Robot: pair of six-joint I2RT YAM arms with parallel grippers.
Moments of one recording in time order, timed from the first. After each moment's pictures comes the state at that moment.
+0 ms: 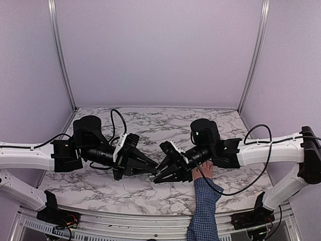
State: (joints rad) left arm -1.08 1.23 0.80 0.25 0.67 0.24; right arm 1.00 1.46 0.88 0.20 -0.99 -0.21
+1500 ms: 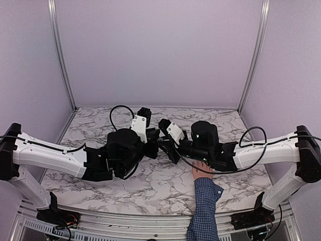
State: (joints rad) left arm -1.25 1.55 0.97 0.43 -0.72 -0.23; right arm 1.00 1.49 0.84 0.38 0.02 -0.12
